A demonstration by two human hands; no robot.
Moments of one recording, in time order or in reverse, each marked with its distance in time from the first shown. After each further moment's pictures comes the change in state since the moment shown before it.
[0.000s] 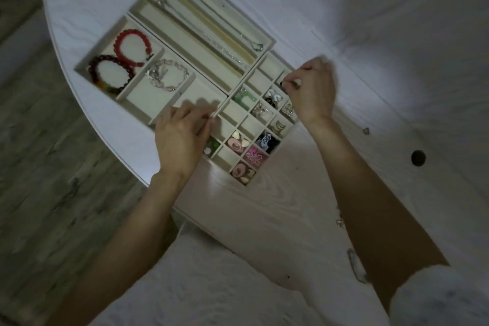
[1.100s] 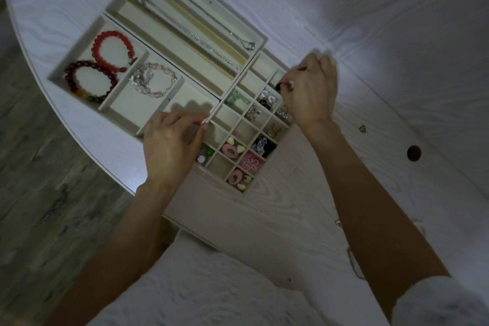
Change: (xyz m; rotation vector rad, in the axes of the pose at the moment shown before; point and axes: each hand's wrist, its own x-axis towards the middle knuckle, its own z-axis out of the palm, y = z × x) left_hand 0.008 -0.008 -0.001 -0.086 -0.055 0.051; right_hand 0.002 0.002 0.006 -0.239 0.139 -0.100
